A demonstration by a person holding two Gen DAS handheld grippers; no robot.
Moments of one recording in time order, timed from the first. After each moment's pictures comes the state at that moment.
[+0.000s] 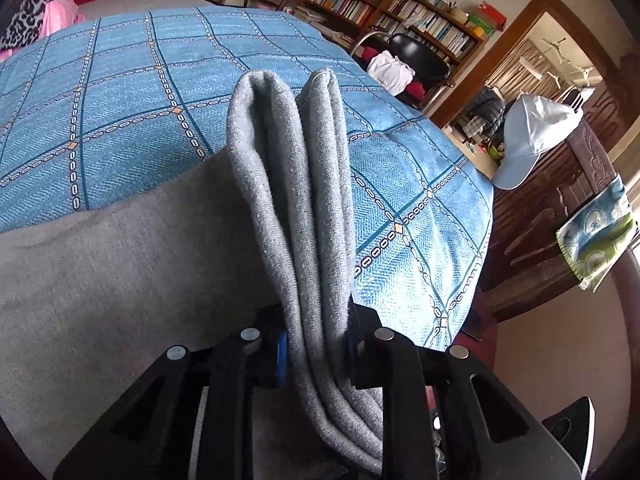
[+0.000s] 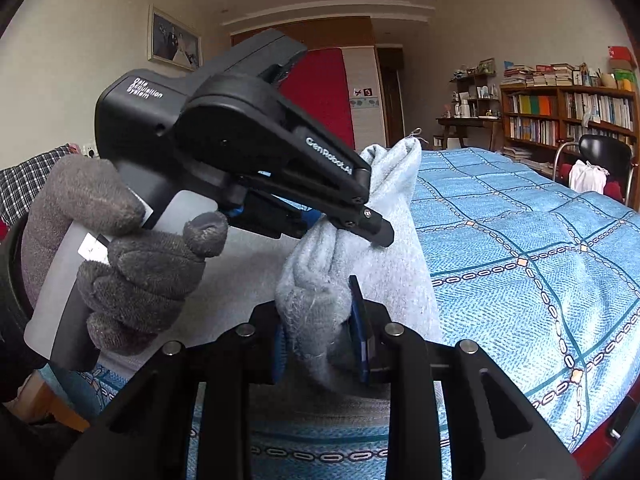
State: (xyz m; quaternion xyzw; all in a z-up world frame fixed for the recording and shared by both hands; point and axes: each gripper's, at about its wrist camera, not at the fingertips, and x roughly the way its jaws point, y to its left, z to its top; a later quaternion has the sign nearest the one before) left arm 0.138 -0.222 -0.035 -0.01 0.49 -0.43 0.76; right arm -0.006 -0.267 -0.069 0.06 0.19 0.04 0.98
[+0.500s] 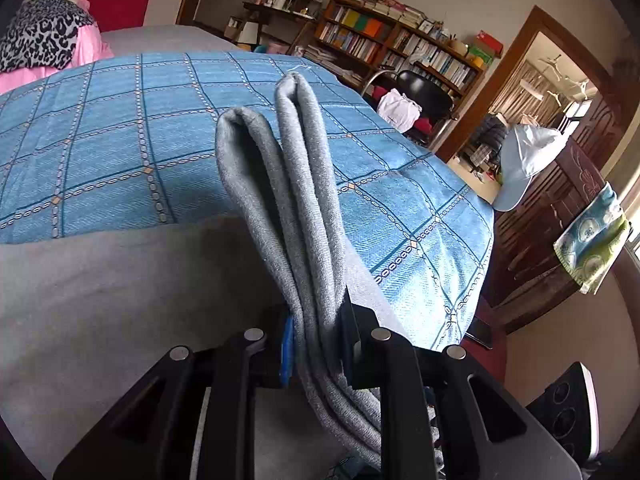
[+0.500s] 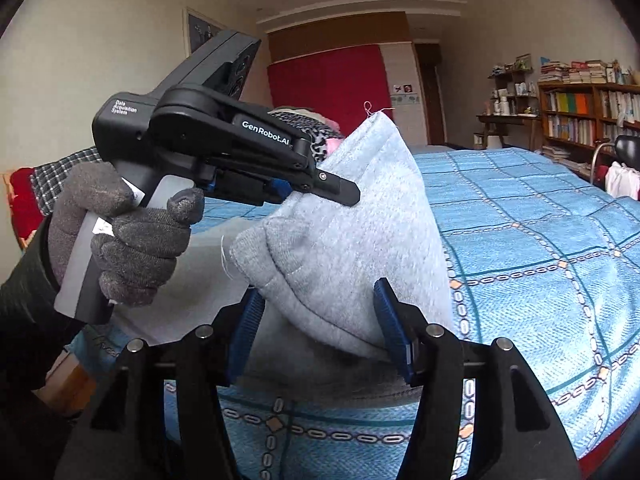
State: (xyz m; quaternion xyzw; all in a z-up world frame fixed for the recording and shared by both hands) left arm 0.129 -0.138 -0.002 -0.02 0.43 -0.40 0.81; right arm -0.022 -0.247 -0.056 0.07 0.20 0.16 0.96
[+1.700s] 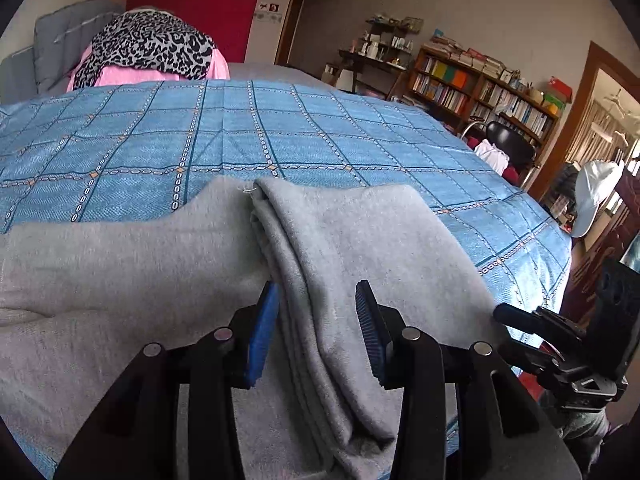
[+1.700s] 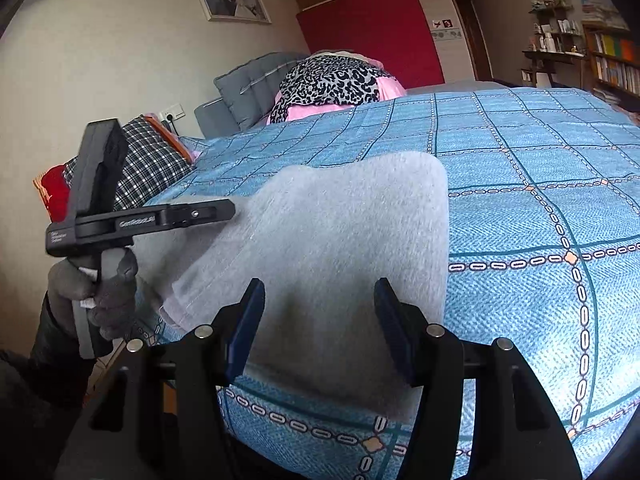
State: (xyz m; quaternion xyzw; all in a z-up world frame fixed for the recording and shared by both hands) left arm 0.082 0.043 -0.028 -0.03 0.37 -0.25 0.90; right arm 0.038 -0.194 -0.059 0.10 0.30 0.21 0.92
